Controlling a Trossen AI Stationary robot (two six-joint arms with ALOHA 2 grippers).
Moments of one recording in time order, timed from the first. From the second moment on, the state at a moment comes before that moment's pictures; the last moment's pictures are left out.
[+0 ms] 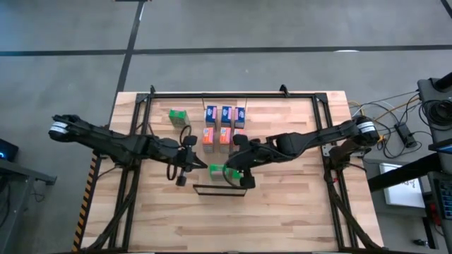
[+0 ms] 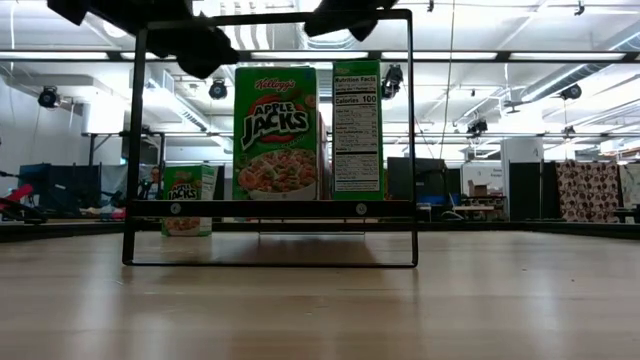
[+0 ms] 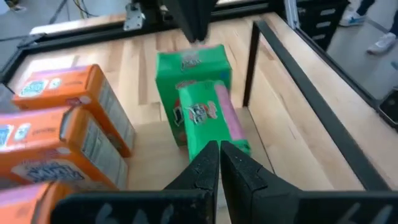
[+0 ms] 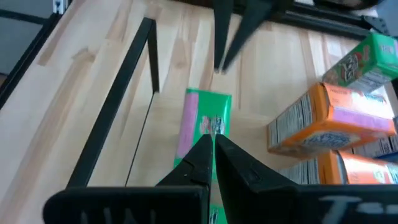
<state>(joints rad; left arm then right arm) -0.18 1.11 0.69 -0.07 -0.04 0.07 0.17 1.66 1.45 -0.48 0.08 -0.07</state>
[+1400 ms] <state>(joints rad) -0.18 1.17 0.69 -0.01 -0.13 0.11 0.13 1.75 1.45 -0.44 0.09 -0.13</state>
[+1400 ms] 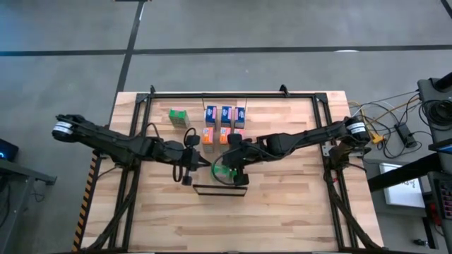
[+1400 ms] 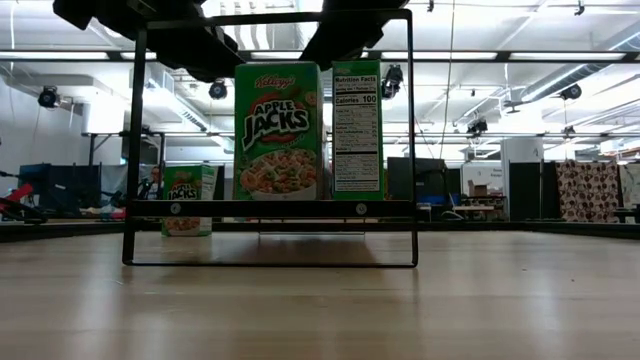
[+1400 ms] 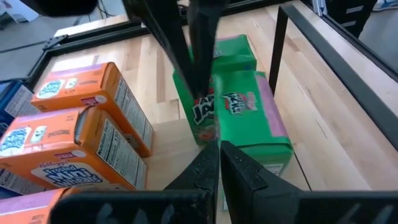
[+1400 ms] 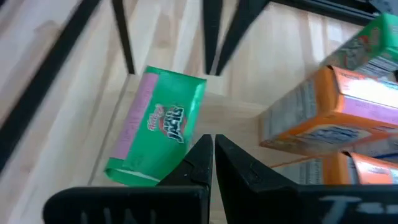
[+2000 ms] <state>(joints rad) -0.19 1.17 0.69 0.01 0.01 0.12 0.13 1.75 1.45 -0.44 0.06 -0.12</state>
